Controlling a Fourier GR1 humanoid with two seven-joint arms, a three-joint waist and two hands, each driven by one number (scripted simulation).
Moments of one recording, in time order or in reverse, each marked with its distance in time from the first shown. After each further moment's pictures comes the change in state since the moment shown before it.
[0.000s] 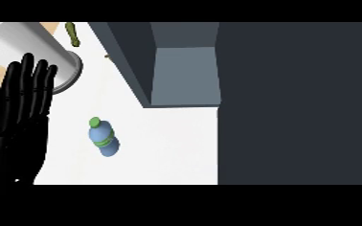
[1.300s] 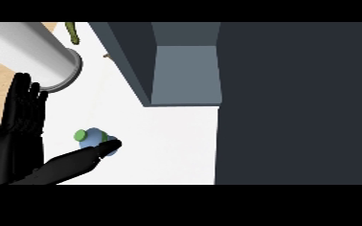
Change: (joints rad) left arm 0.048 -0.052 -0.096 -0.109 -0.381 0.311 0.616; right arm 0.506 -0.029 0.195 -0.331 -0.216 0.257 0.070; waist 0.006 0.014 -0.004
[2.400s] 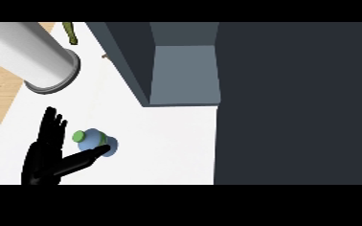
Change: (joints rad) left arm 0.140 0.001 0.243 0.536 0.392 -0.089 -0.472; right arm 0.292 -0.033 0.120 -0.063 0.067 0.047 -0.194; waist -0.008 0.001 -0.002
